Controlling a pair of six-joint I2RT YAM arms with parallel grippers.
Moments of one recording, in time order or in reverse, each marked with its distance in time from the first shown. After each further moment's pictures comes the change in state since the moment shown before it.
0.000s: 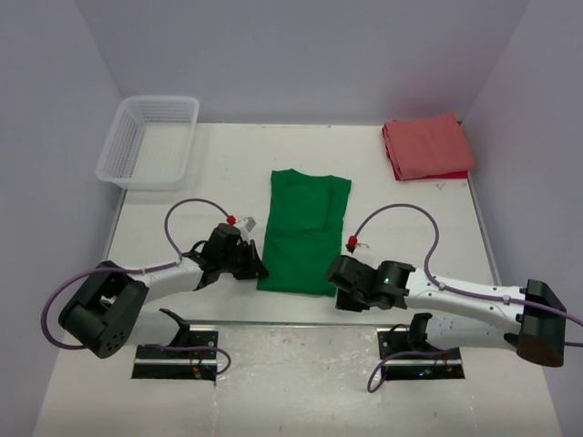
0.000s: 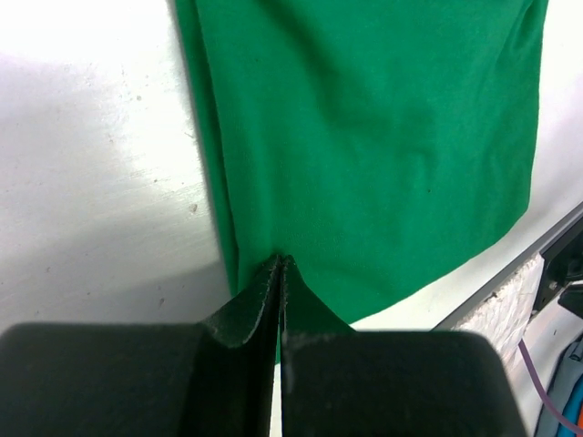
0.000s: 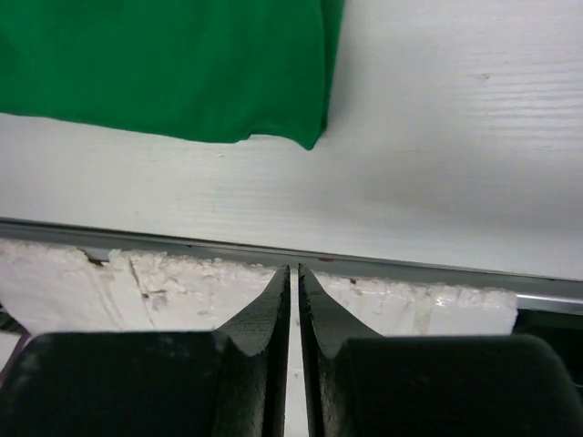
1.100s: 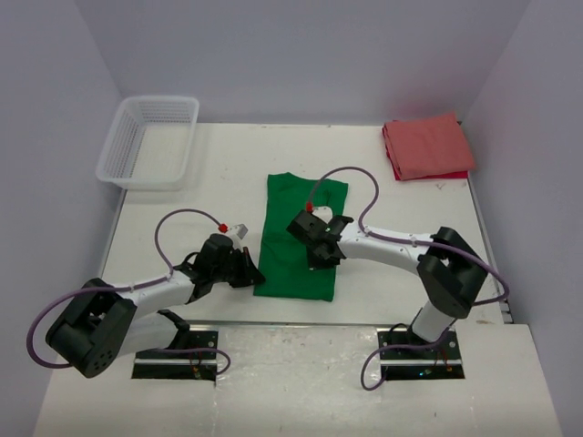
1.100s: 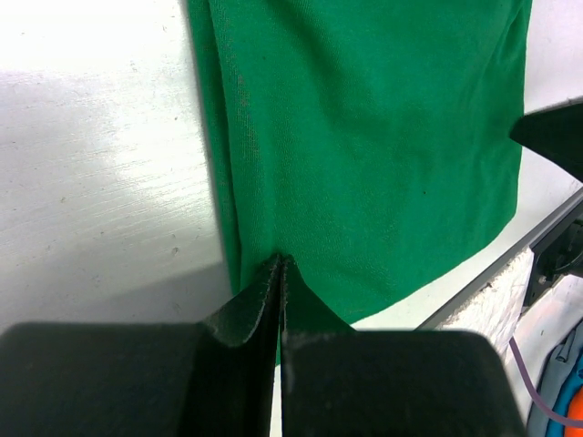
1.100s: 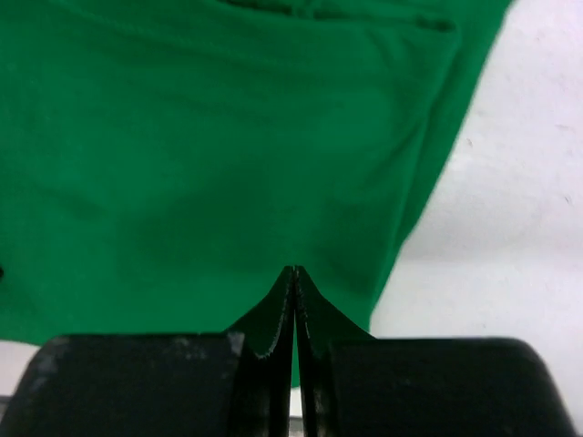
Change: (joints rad) left arm -0.003 -0.126 -0.124 0.055 -0.016 -0.061; right arm -0.220 0.565 0.385 0.067 0.064 -0.425
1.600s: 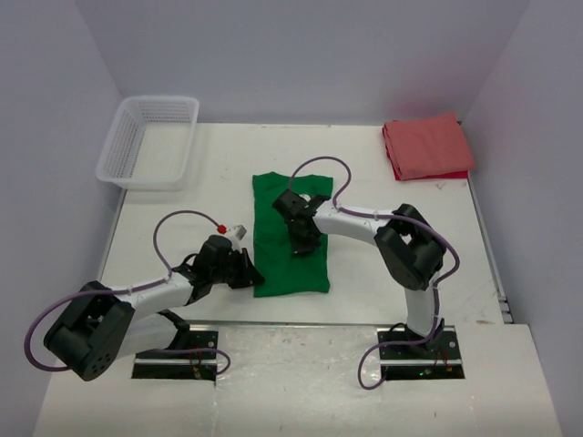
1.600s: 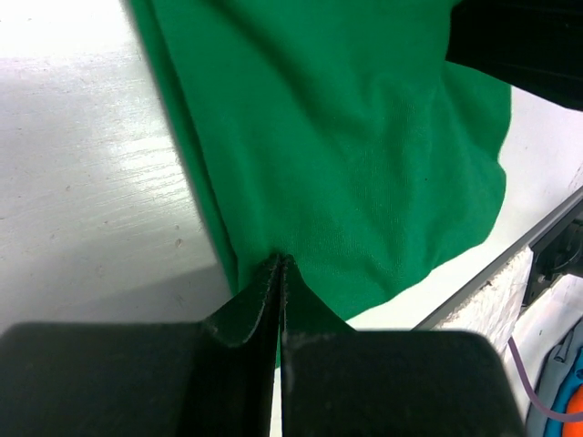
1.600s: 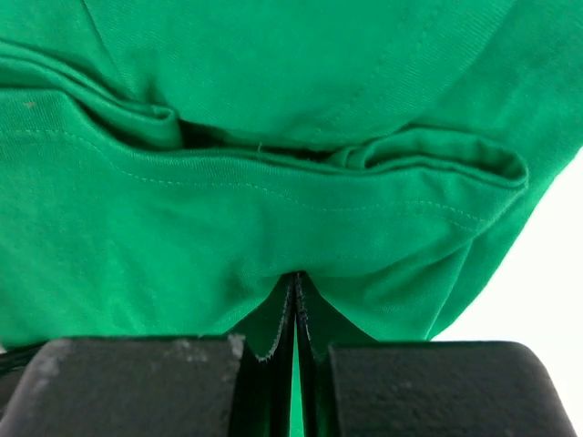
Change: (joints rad) left arm 0.000 -0.018 -0.012 -0.003 -0.002 -0.003; right arm -0.085 0.299 0.257 0.023 -0.132 -0.156
